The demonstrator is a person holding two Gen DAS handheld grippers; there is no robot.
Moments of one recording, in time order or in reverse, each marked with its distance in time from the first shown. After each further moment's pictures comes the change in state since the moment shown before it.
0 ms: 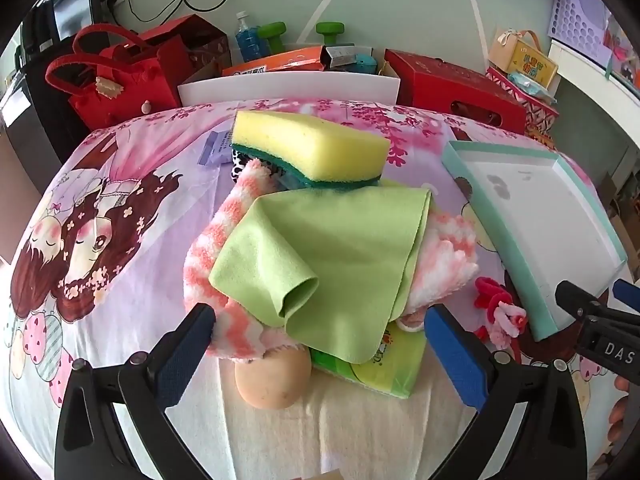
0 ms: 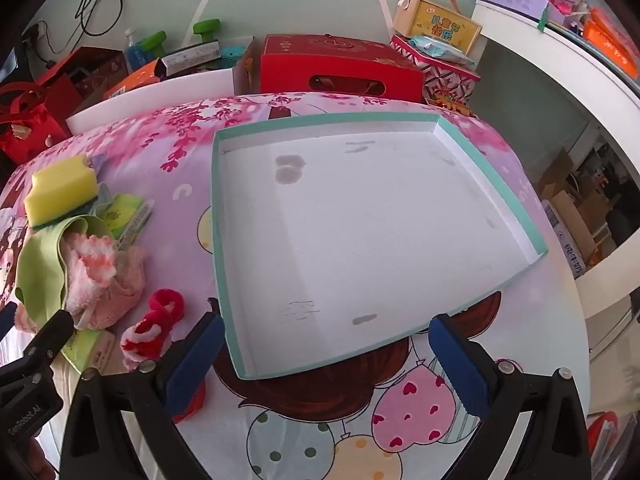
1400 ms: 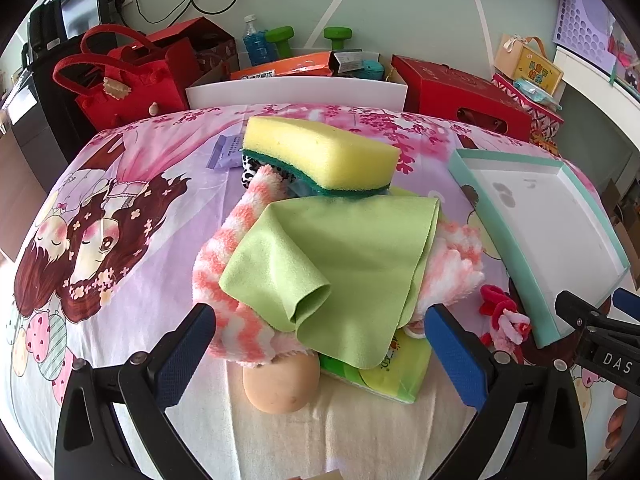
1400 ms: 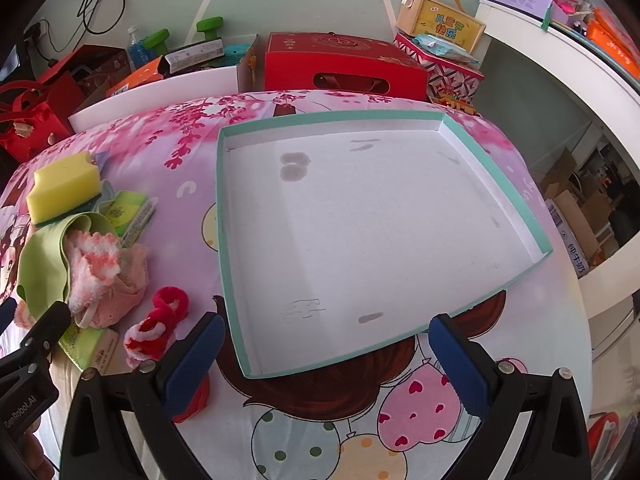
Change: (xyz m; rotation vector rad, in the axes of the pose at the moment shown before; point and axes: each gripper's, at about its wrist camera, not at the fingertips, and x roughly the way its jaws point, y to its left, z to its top) left arm -0.003 0.005 0.002 -0.011 -0.015 0.018; right arm -0.002 0.000 0.000 -0.001 0.013 0.002
